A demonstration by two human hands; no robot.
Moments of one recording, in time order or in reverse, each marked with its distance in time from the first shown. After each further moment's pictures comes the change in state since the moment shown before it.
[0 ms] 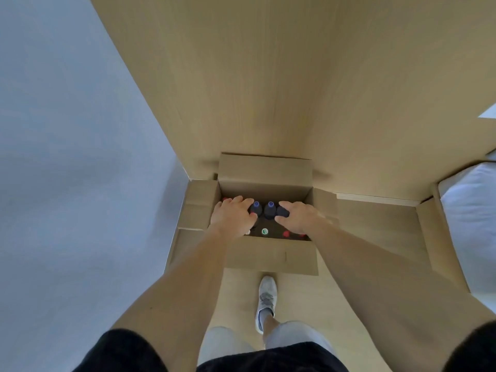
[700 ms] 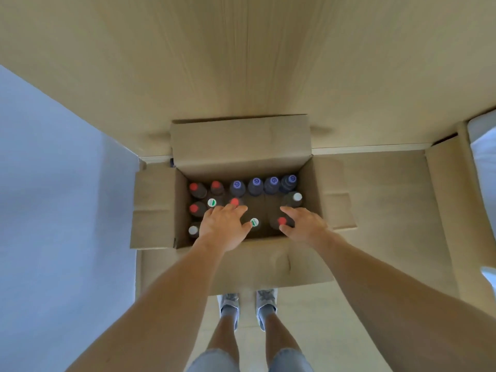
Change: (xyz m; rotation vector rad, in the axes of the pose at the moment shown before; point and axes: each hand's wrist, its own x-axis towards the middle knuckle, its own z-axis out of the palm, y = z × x) left_hand 0.195 -0.036 0.130 0.094 -0.326 0.133; right_hand 0.183 0.067 0.105 0.233 -0.152 0.150
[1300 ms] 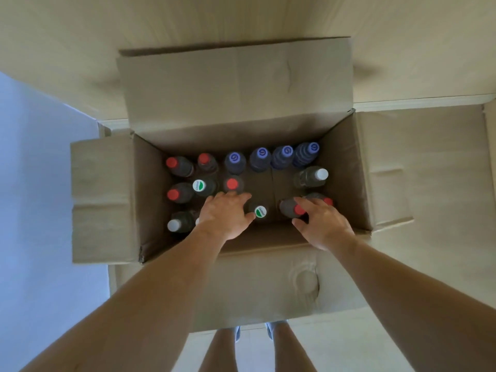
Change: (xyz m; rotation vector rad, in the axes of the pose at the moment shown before) left_hand 0.150 -0.045 0.117 0.018 -0.133 0.028; right_hand 0.133 0.040 0.098 0.006 -0.018 0.114
